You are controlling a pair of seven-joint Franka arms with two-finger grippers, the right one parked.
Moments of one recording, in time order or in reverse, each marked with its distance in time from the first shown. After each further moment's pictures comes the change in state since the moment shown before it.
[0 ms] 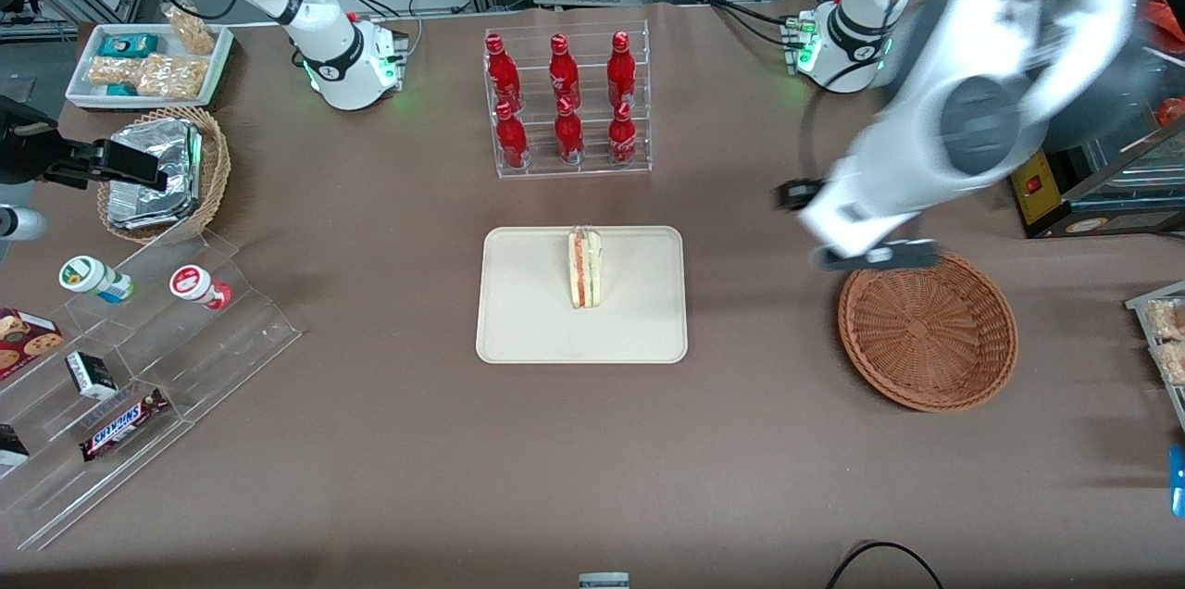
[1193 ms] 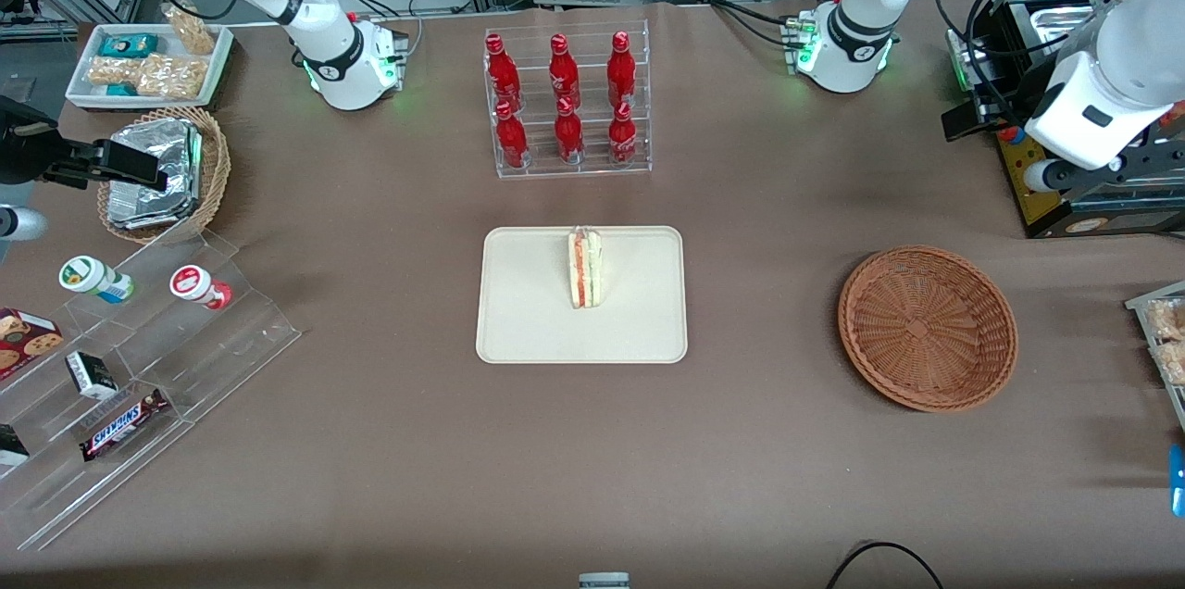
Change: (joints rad) arm 0.179 -0.160 -0.005 -0.006 0.066 -0.162 0.053
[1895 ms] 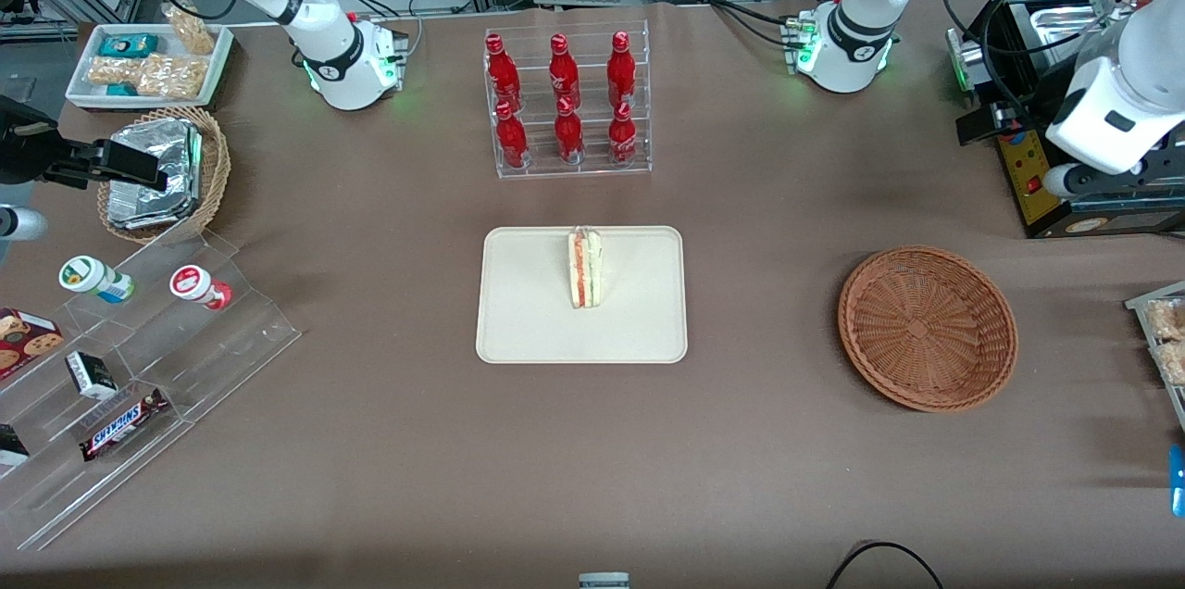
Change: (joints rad) arm 0.253 -0.002 -0.225 -0.026 0.009 0.029 0.001
